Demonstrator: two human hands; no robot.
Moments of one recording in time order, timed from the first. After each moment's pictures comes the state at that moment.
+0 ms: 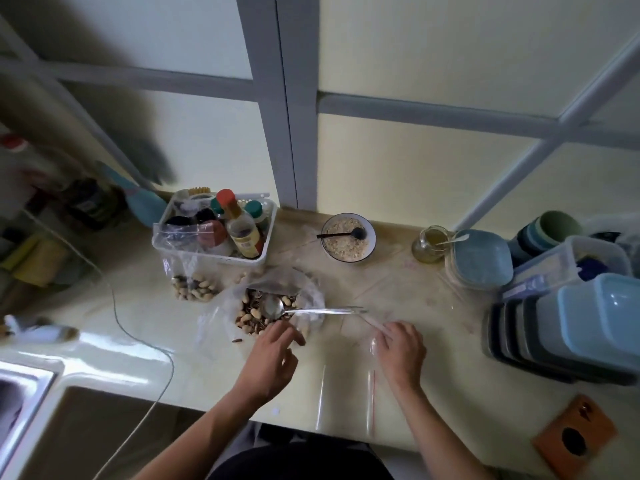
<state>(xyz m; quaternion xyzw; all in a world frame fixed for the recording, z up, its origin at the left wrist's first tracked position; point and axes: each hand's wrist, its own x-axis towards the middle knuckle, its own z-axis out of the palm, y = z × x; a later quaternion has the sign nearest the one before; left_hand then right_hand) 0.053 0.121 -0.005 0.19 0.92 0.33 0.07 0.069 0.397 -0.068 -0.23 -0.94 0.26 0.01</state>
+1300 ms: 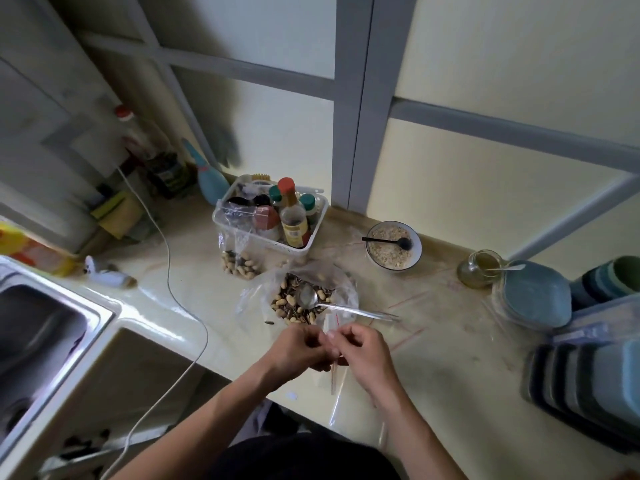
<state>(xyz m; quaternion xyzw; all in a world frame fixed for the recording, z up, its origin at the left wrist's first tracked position) 0.064 0.131 0.053 -0.10 0.74 0.60 0.29 0.063 0.294 0.038 -0.11 -0.75 0.61 -0.22</state>
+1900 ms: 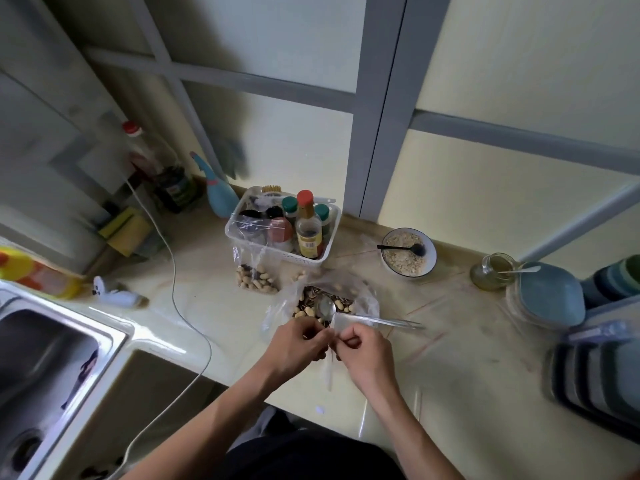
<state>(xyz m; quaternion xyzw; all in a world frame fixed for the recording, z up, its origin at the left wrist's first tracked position) 0.044 0.074 0.074 -0.10 0.82 0.52 0.23 0.056 0.228 0.053 -0.14 -0.85 0.49 -0.14</state>
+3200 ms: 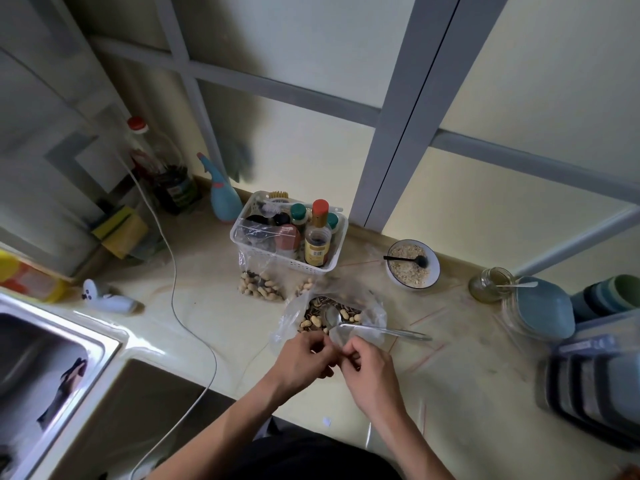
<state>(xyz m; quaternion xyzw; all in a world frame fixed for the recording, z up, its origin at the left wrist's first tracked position) 0.045 0.050 0.063 -0.09 0.77 0.57 0.26 0.064 0.204 0.051 -0.04 -0.91 0.40 -0.10</state>
